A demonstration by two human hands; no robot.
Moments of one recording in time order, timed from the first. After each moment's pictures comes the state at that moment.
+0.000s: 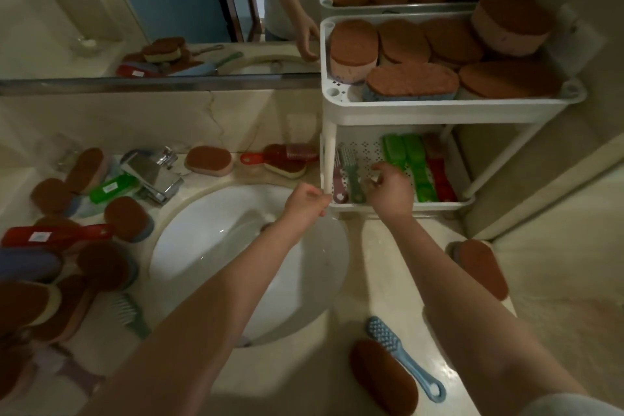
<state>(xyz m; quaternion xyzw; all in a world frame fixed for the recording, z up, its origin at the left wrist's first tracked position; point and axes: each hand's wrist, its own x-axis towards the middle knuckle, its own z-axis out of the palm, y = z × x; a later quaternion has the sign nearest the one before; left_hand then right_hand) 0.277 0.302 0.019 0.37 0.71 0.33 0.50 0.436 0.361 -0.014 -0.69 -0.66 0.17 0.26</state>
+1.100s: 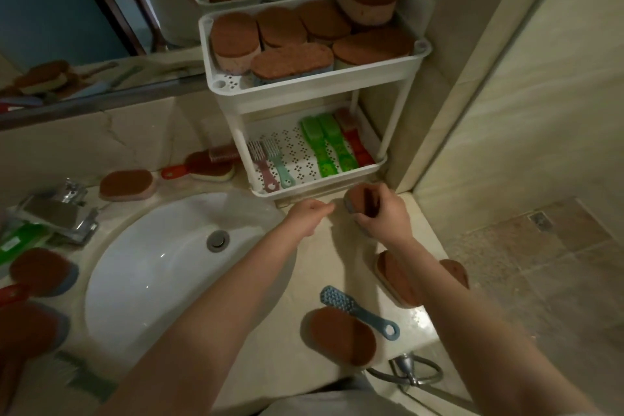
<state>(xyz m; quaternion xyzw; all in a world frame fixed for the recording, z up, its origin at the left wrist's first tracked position) 0.380 0.278 0.005 0.49 0.64 0.16 0.57 0.554 0.252 -0.028 -0.74 -0.60 0.21 0.23</state>
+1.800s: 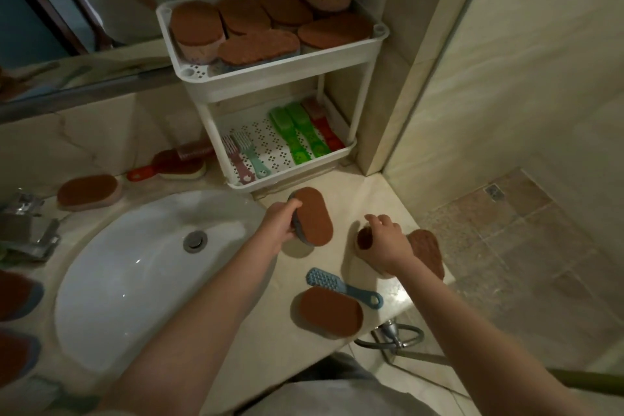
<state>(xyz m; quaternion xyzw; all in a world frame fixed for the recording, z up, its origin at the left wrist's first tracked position) 0.370 0.258 -0.015 0.29 0.61 0.25 0.70 0.563 0.167 -0.038 -0.78 -0.57 0.24 -0.02</state>
